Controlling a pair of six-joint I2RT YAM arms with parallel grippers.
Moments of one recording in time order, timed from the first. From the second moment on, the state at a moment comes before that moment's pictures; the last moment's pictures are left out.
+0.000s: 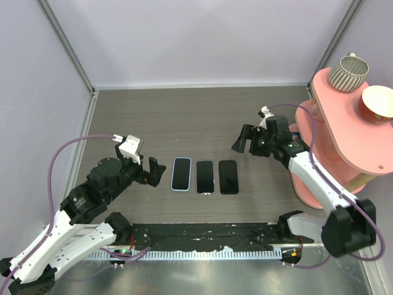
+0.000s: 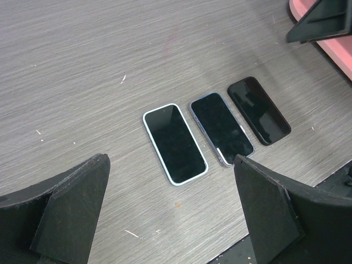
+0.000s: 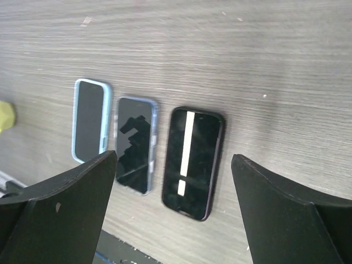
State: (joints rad) left arm -0.78 0.55 0.84 -0.62 -0.21 -0.22; right arm 0.28 1.22 0.86 -0.41 -0.25 0.45
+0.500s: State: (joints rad) left arm -0.78 0.54 0.88 -0.56 -0.06 -0.42; right arm 0.29 0.76 0.91 -0.52 -0.39 0.45
